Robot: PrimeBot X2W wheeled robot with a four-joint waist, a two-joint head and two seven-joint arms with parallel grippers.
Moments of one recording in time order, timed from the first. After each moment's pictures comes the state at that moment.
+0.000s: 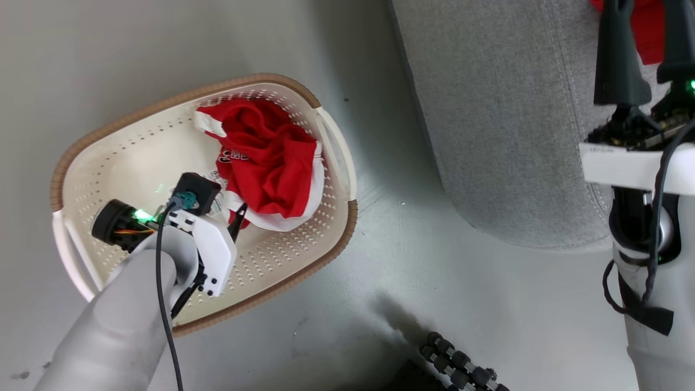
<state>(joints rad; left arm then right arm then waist) -0.75 0.15 -0.59 0.82 -0.33 -0.12 0.04 -0.55 -0.06 0.01 -0.19 0.34 0.13 -0.26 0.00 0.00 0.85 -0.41</state>
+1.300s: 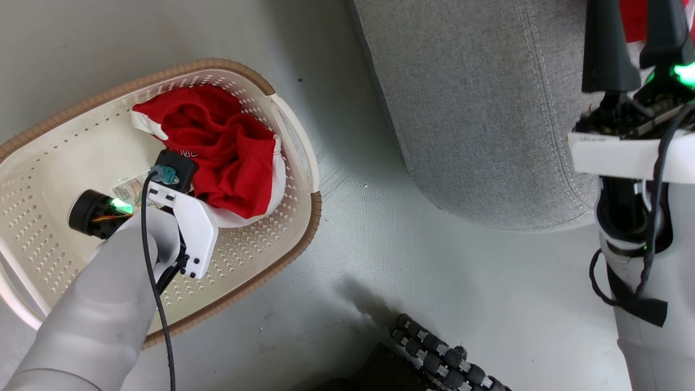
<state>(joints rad) -0.86 0.16 -0.64 0.96 -0.42 -0.13 0.14 -0.60 -0.04 0.05 -0.18 0.42 0.13 -0.26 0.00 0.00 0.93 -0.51</state>
